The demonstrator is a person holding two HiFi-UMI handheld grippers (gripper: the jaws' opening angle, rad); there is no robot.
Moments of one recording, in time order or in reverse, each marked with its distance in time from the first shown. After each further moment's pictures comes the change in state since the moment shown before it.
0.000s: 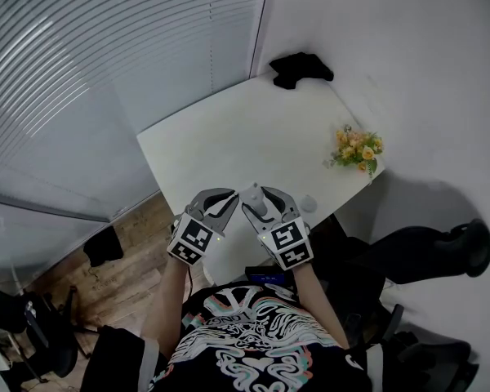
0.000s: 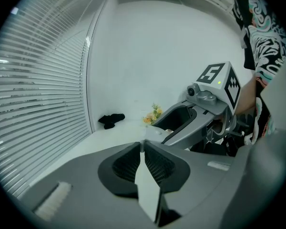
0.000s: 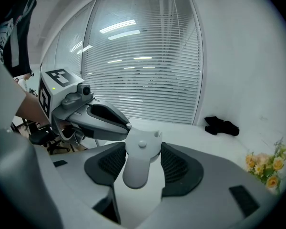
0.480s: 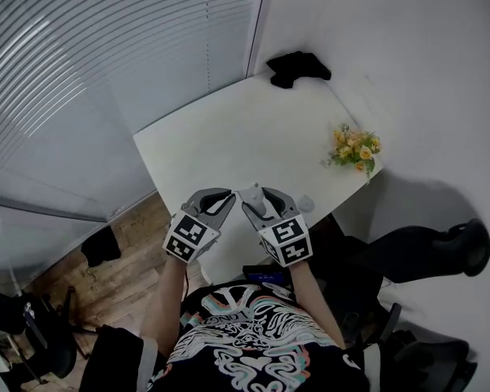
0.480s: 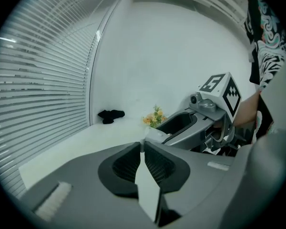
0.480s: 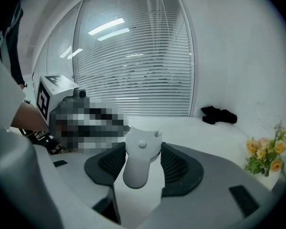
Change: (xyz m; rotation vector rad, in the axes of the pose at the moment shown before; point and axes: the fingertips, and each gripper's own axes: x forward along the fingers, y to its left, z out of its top) left arm 0.005 0.004 -0.006 -0.134 -0.002 -0.034; right arm 0.003 -0.010 -0.013 0.116 0.031 -0.005
